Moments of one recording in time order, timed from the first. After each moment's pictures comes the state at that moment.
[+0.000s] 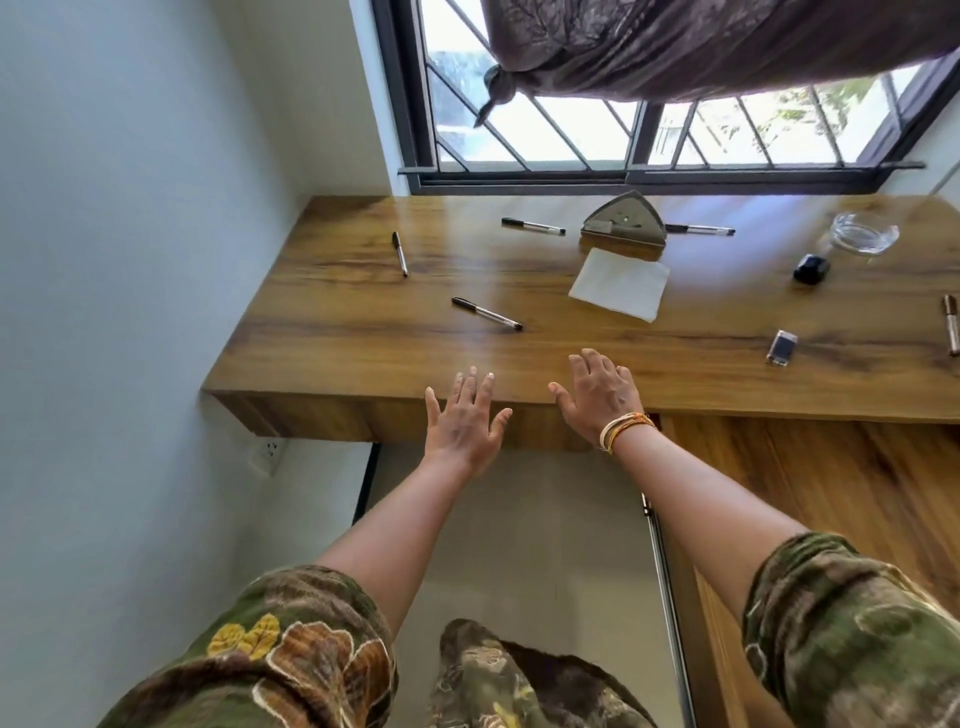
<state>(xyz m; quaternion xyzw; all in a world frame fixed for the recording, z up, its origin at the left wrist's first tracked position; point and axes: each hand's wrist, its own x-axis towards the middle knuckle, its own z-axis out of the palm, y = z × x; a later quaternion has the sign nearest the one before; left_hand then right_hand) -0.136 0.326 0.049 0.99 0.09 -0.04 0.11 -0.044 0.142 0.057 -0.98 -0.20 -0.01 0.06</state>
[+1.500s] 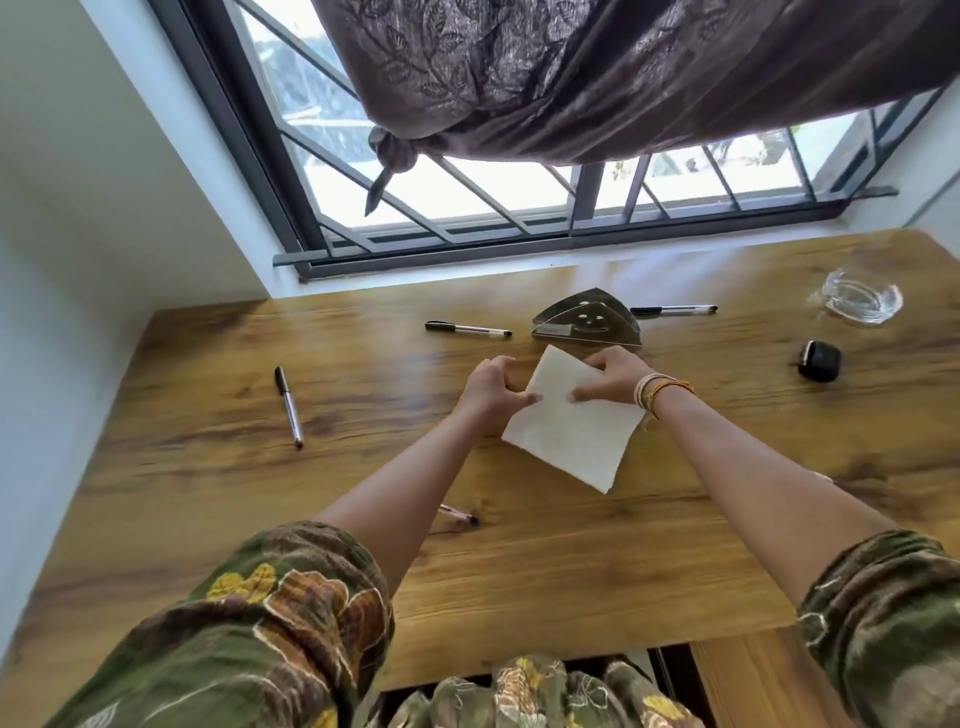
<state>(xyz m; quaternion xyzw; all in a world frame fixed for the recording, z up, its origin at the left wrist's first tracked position) 0.238 0.317 0.073 0.91 0.06 -0.12 0.40 0.286 0.118 0.084 -0.93 -0.03 0.24 0.28</state>
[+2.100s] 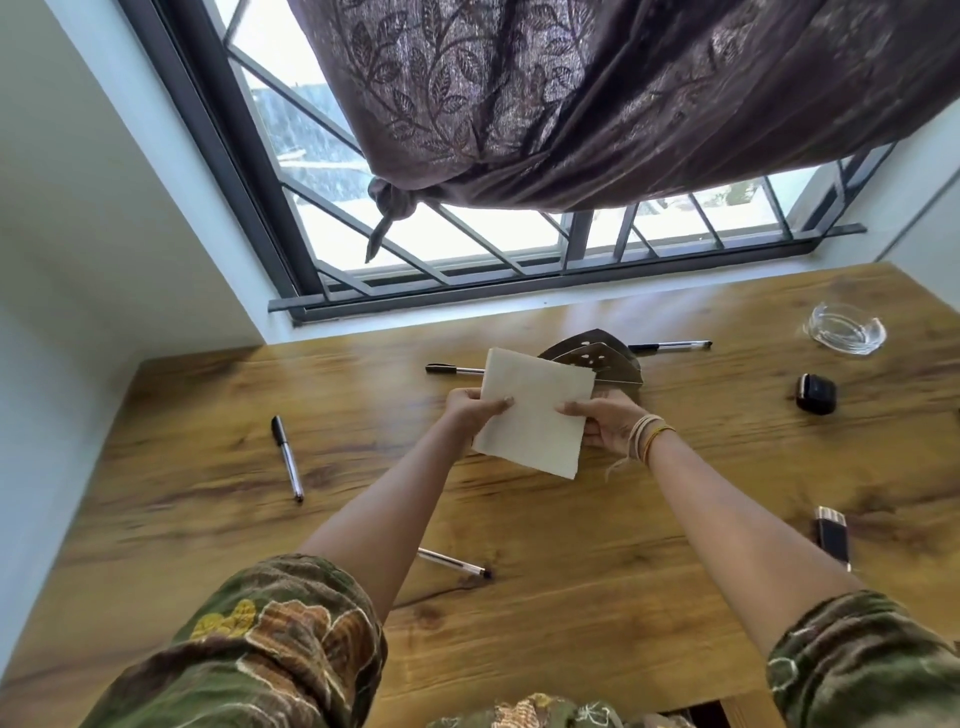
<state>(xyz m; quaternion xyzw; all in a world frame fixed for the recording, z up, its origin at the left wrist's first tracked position) 0.270 0.360 0.069 0.67 0.19 -0.19 0.69 0.282 0.144 0.074 -0.66 0.18 0.27 0.68</state>
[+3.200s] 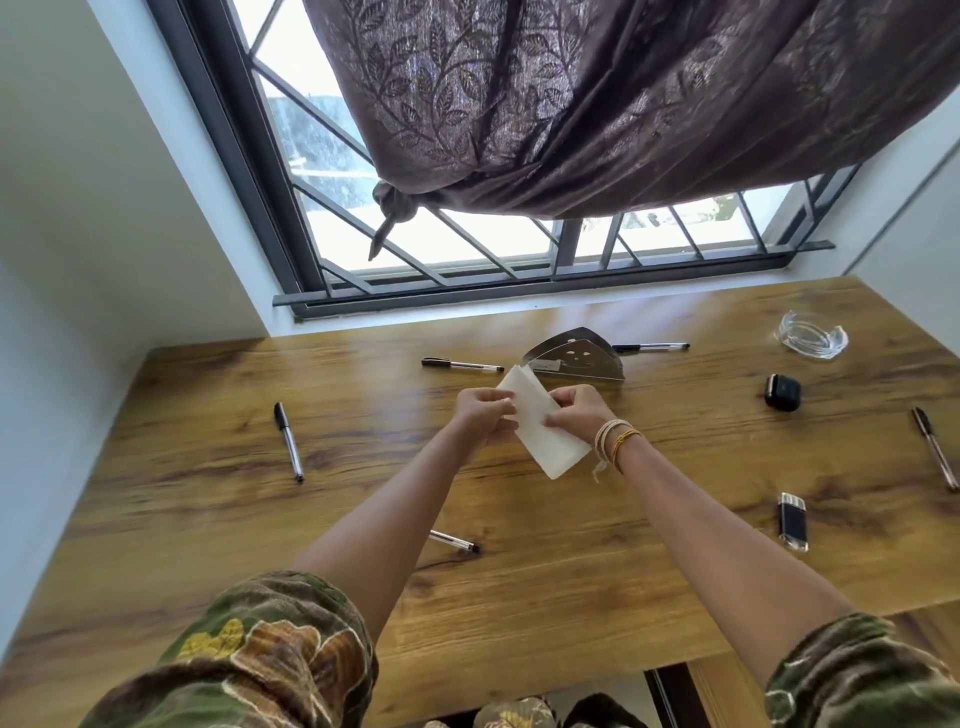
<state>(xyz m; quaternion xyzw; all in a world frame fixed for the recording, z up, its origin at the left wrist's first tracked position) 0.236 0.330 0.093 0.69 0.20 -0.17 0.68 0.246 0.166 0.103 -0.86 0.03 0.19 0.48</state>
